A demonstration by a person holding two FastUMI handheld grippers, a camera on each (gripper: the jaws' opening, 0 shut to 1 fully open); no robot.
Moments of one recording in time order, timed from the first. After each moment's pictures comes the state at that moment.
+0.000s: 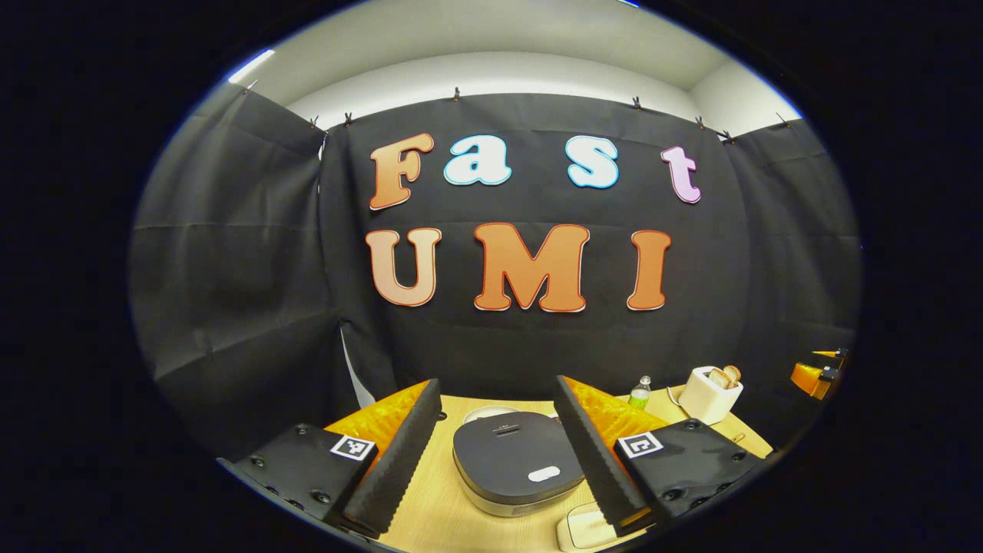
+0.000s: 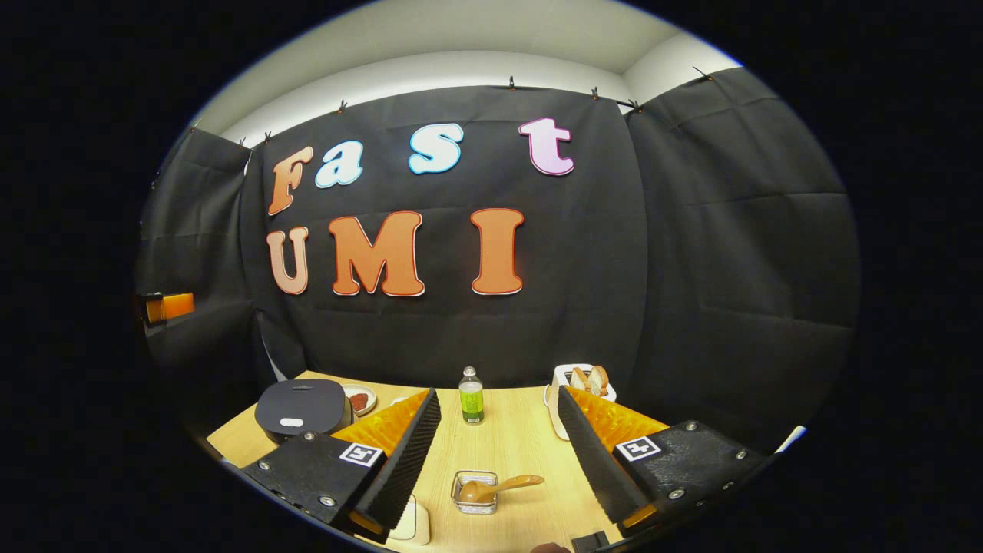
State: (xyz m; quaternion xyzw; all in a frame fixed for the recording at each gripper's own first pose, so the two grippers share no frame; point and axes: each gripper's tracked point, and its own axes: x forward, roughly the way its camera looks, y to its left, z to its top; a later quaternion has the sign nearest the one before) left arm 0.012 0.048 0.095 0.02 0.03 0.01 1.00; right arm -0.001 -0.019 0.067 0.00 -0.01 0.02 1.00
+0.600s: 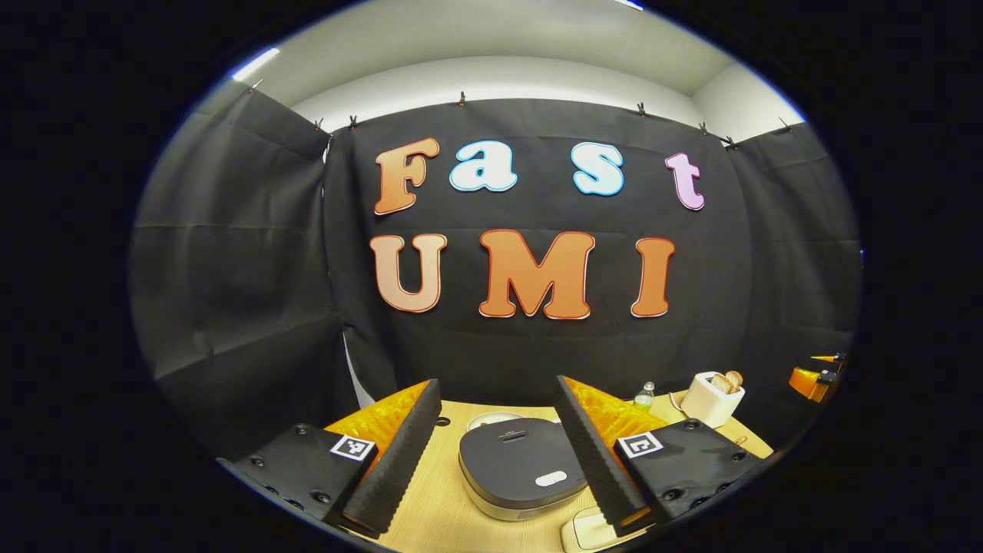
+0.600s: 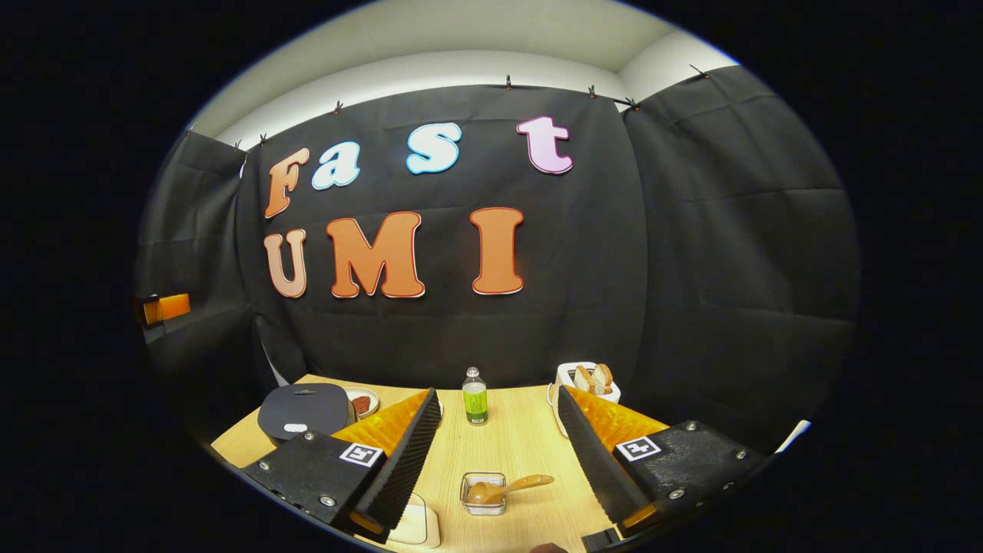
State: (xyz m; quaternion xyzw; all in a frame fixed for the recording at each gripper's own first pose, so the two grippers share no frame) left arm 0.013 0.063 0.104 0.02 0.02 0.01 1.00; right arm 0.003 -0.010 0.067 0.00 -0.01 0.02 1.00
